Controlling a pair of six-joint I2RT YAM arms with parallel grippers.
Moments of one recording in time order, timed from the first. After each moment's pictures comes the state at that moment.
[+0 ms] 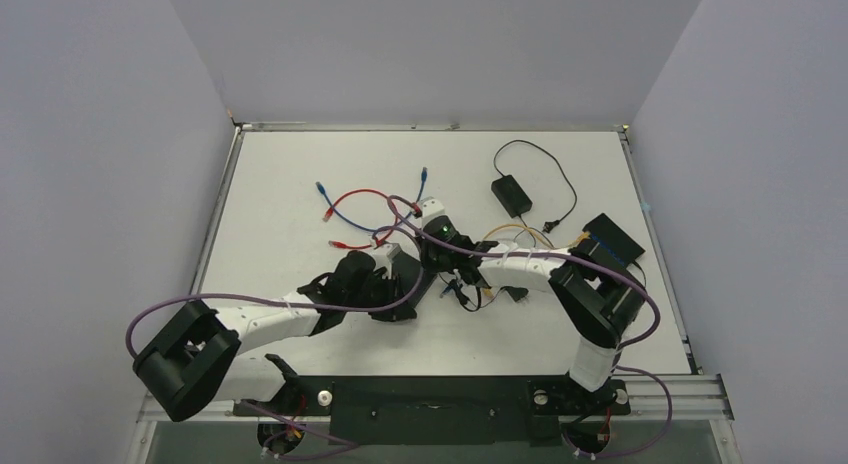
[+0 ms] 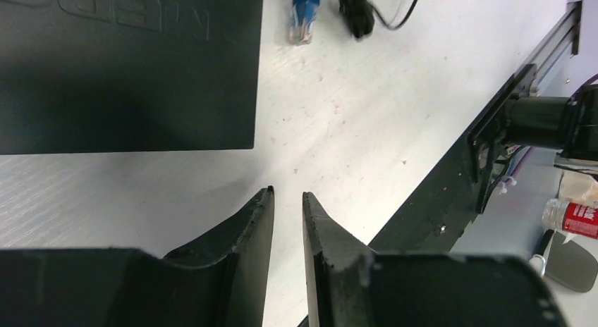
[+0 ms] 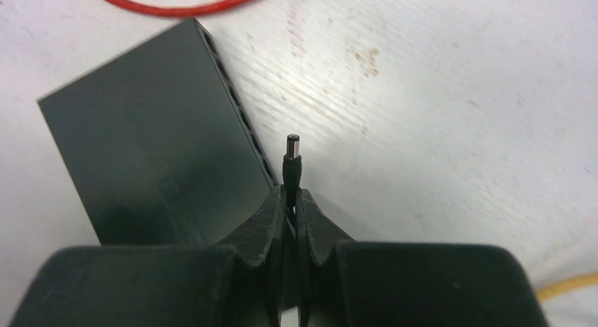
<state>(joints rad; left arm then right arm) -0.75 1.32 0.43 0.16 0.35 -0.67 0.84 1.80 1.00 0.08 0.12 0.28</state>
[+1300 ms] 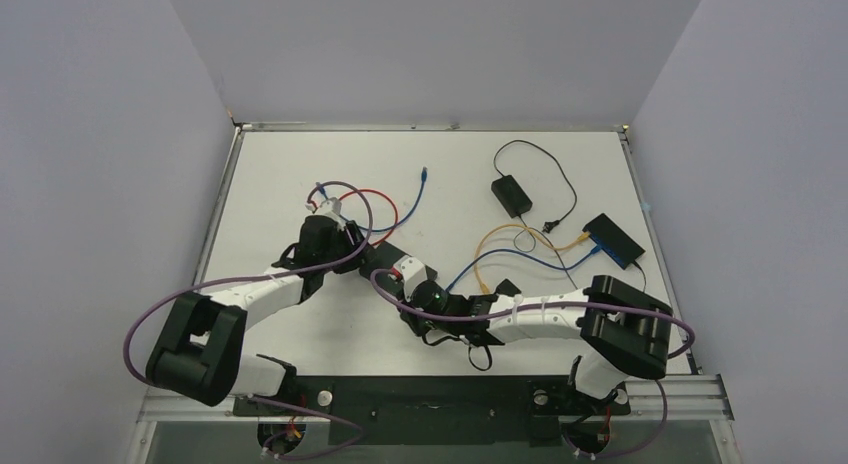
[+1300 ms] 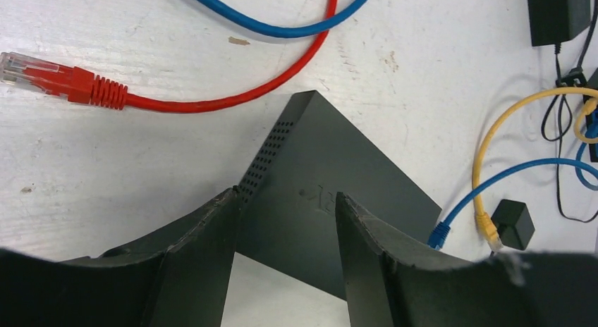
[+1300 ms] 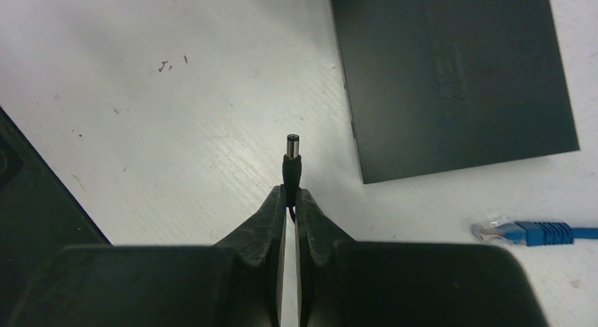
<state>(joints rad) -0.37 1.33 0.54 0.13 0.11 -0.67 1.18 1.55 0.72 0.15 0.19 0.36</state>
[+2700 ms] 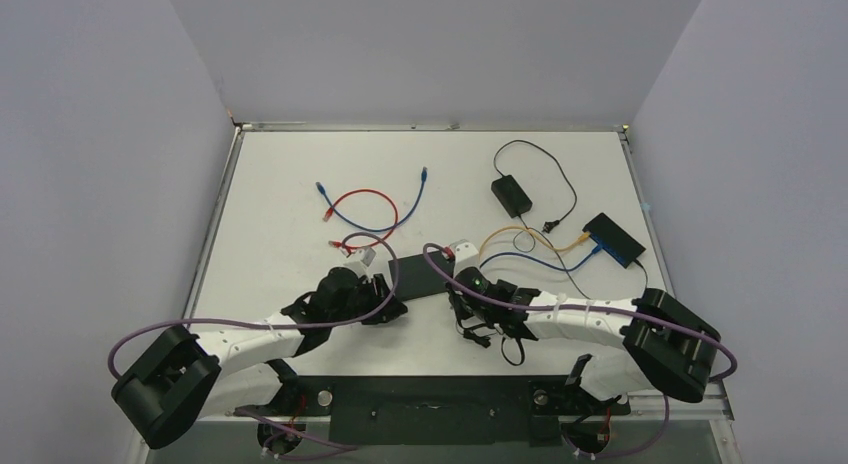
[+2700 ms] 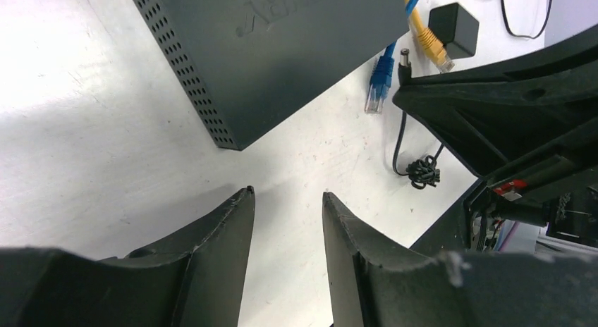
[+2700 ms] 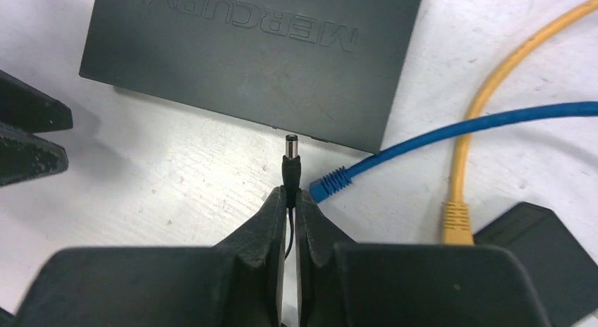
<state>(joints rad) -0.74 1.15 0.25 0.31 0.15 -0.83 1.00 1.38 0.55 0.03 0.28 0.43</state>
